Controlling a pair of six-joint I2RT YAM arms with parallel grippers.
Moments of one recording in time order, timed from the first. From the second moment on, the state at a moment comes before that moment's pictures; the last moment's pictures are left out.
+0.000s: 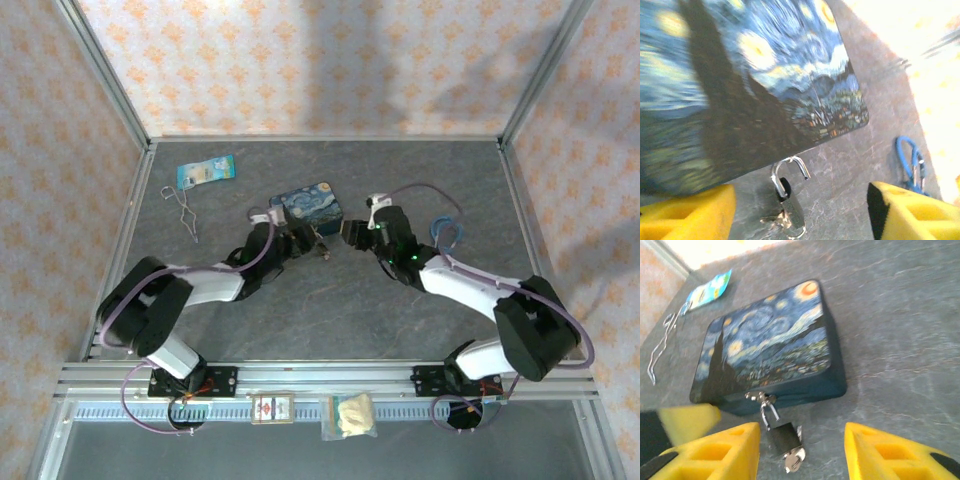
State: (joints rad) left arm -0.52 1.54 0.56 0.52 -0.01 -0.91; right arm 0.62 1.41 0.74 0.15 0.02 0.49
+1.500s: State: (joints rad) left arm -0.22 1.51 0.44 0.80 0.15 -1.06; right arm 0.74 1.92 1.16 -0.22 0.09 -0.15
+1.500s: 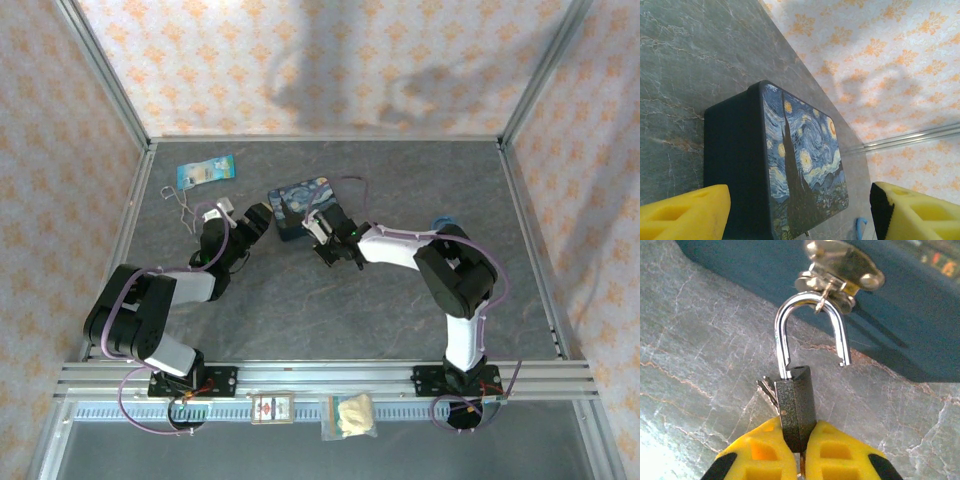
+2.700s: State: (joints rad) left arm -0.19 1.52 0.40 0.85 0.19 -1.06; right arm 0.66 2.10 1.51 -0.49 -0.17 -0.64
